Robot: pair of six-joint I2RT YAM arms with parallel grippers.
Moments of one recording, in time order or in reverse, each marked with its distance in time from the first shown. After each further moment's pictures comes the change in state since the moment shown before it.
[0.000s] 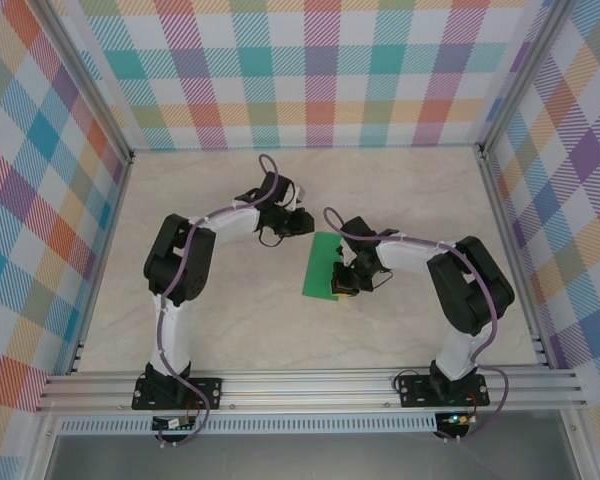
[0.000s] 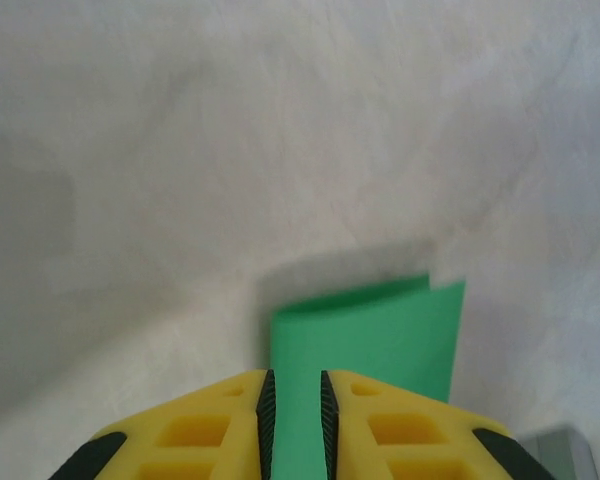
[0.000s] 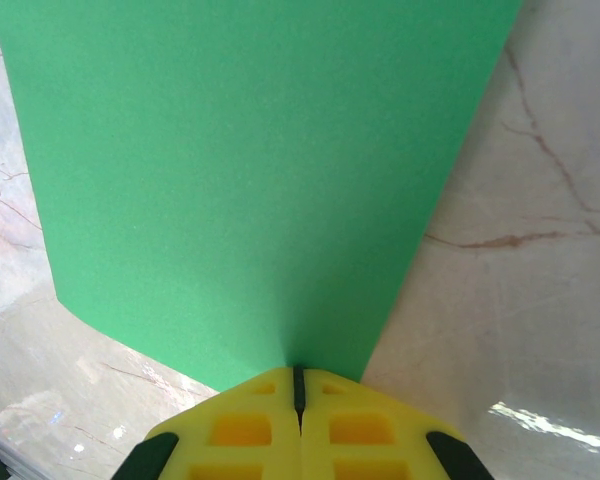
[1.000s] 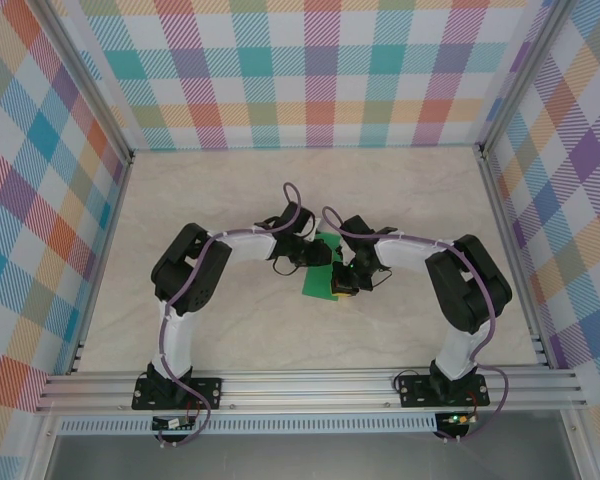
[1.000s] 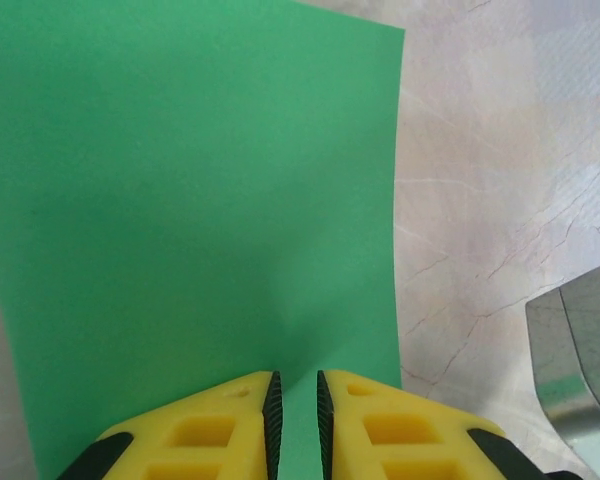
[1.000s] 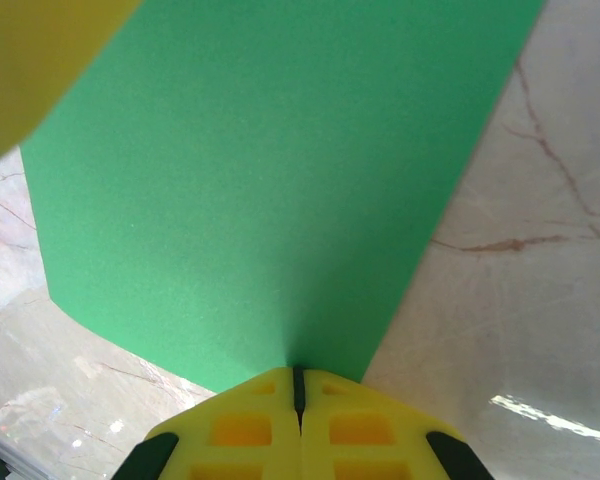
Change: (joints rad) left arm -0.141 -0.001 -0.159 0.152 0.006 -0.053; right arm 0.000 0.017 0.023 -0.028 0.000 -0.006
